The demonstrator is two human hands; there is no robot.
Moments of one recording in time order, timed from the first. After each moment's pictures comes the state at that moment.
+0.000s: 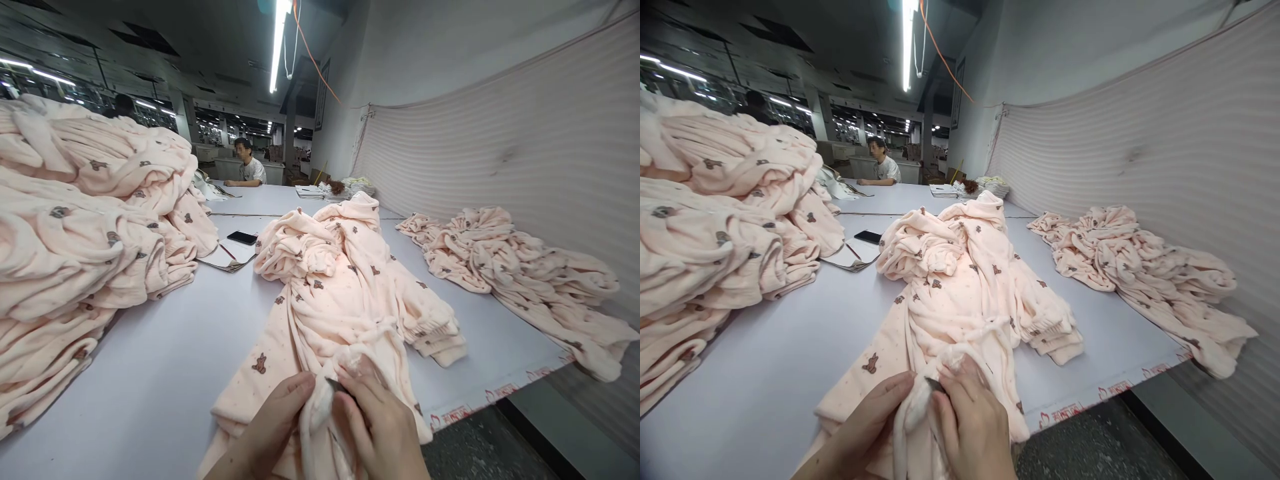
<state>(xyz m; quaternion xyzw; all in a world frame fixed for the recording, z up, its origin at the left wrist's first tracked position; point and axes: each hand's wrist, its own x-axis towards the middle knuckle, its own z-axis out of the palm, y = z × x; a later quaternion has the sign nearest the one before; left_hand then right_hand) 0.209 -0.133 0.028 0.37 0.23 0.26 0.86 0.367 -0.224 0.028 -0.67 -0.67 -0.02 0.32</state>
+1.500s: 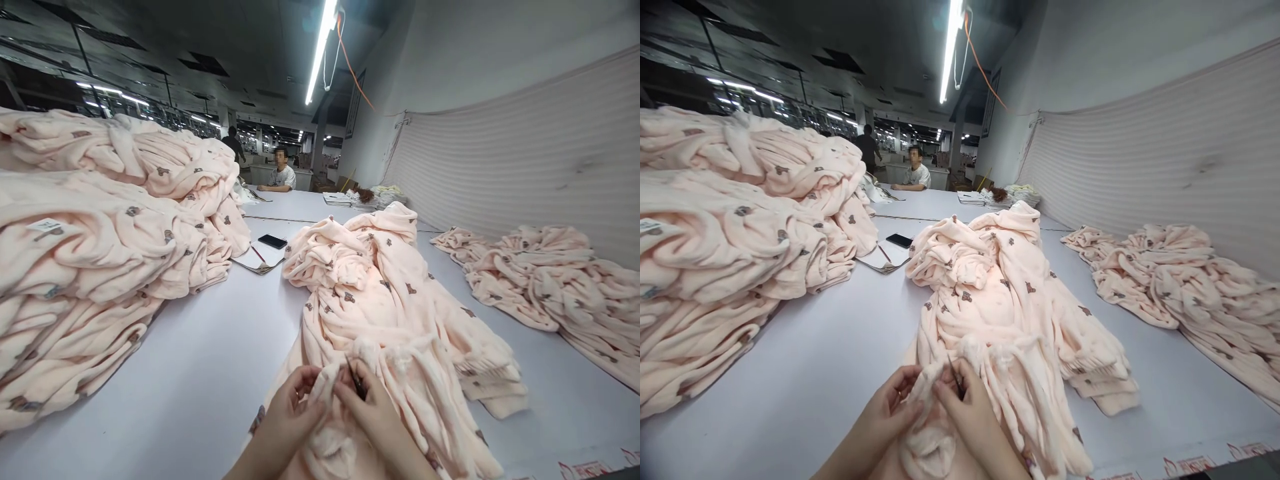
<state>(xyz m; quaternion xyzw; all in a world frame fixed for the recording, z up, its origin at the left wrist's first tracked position) 0.189 -0.107 0.005 0.51 0.29 0.39 0.71 0.343 -0.140 0.007 -0.57 -0.57 0.35 0.49</state>
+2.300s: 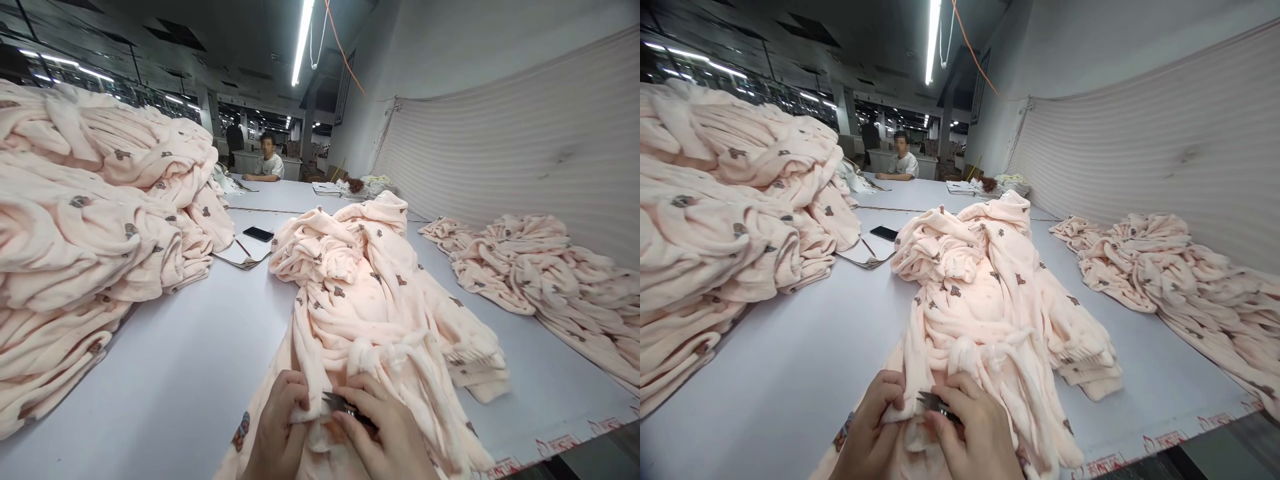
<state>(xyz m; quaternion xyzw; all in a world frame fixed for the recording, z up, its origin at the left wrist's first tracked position) 0.194 -0.109 -0.027 0.73 0.27 0.49 0.40 0.364 -0.174 0.039 -0.64 -0.71 0.15 0.28</state>
